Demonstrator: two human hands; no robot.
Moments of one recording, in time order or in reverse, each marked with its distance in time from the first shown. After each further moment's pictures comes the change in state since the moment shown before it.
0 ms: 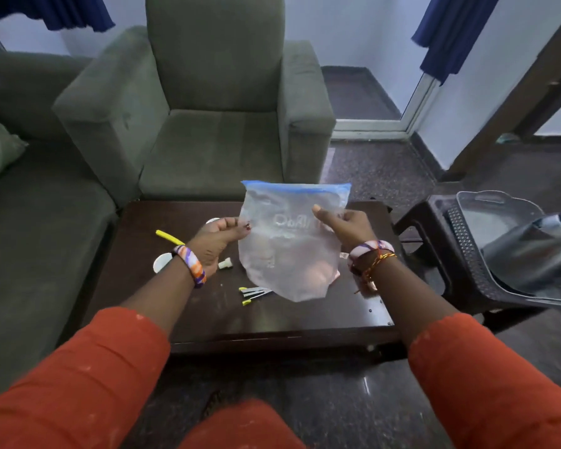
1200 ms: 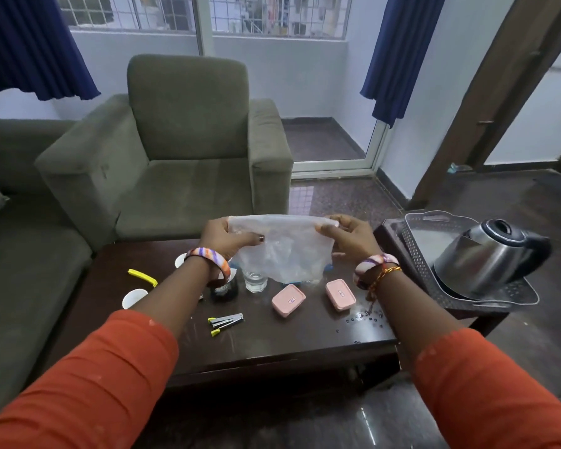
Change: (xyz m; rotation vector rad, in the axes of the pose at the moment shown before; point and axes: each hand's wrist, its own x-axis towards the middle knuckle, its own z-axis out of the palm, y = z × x) left_hand -0.031 0.036 0.099 0.429 0.144 0.263; right_hand -0.040 -0.008 -0.102 0.087 0.003 -0.168
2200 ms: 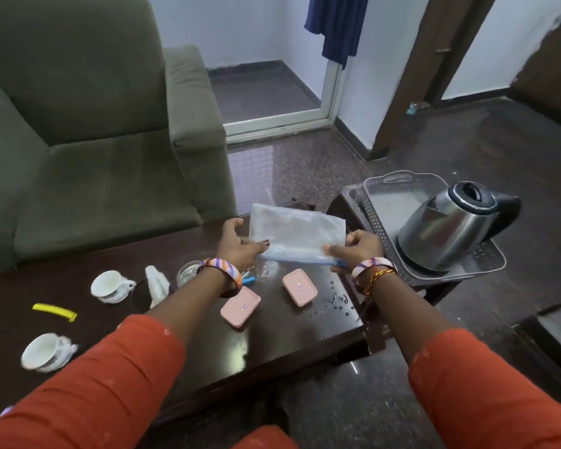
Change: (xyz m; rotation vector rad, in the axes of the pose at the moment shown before) left_hand 0.088 -0.015 0.176 -0.091 -0.275 -0.242; right_hand 0.082 0.087 -0.107 0.053 0.395 0.405
